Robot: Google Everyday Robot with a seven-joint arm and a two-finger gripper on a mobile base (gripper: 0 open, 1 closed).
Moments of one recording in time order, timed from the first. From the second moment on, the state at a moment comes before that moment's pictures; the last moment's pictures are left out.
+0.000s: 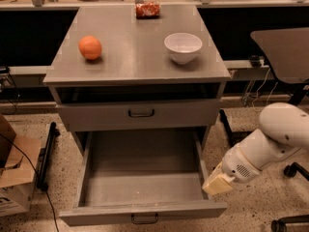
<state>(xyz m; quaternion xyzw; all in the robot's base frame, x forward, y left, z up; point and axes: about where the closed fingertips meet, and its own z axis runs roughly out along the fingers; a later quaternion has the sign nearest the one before) 0.378 -0.162 0.653 -0.46 0.83 0.30 0.07</state>
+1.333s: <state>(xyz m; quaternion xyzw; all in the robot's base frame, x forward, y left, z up) 0.327 -0.119 0.473 -0.37 0.84 0.39 -0.03</state>
